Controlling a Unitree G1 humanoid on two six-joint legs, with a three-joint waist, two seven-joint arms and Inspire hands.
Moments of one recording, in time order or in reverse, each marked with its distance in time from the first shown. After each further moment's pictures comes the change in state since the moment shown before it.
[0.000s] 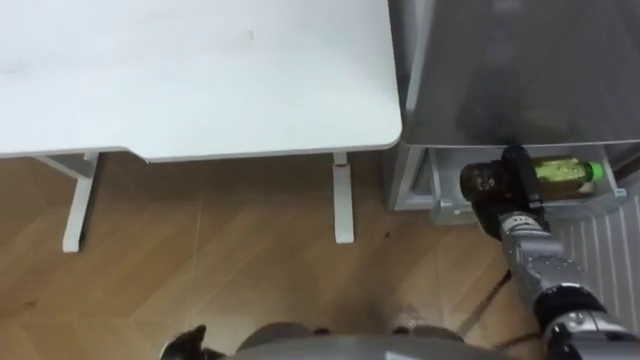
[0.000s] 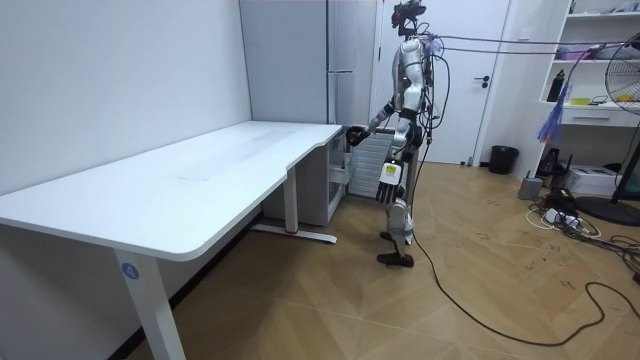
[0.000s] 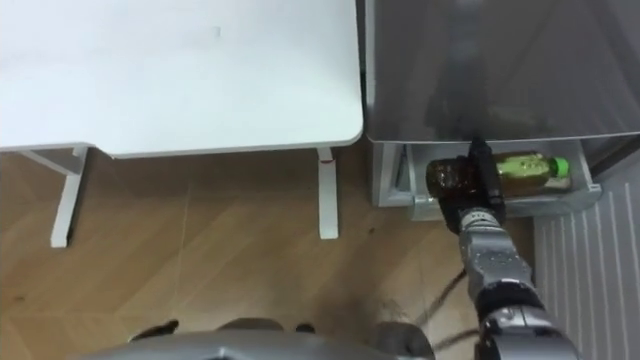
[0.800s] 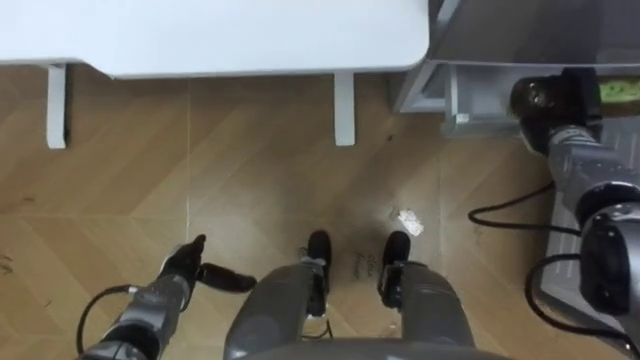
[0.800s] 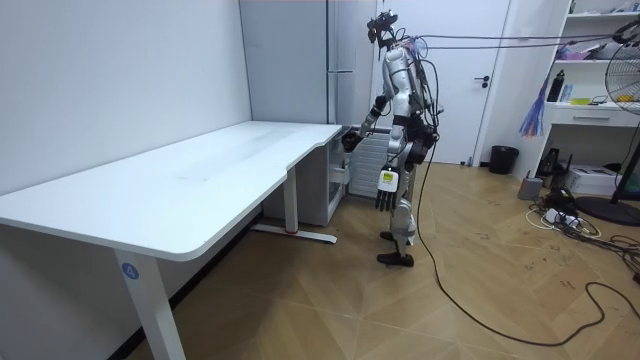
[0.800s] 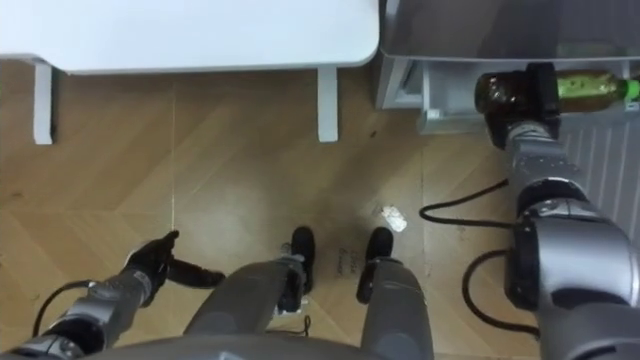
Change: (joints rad) left arm -0.191 0.058 -0.056 0.089 -0.118 -0.095 0.004; right arm -0.396 -0.156 -0.093 0.280 -0.021 0.026 -0.013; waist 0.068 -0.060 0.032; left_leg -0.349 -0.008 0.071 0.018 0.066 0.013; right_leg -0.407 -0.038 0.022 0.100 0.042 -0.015
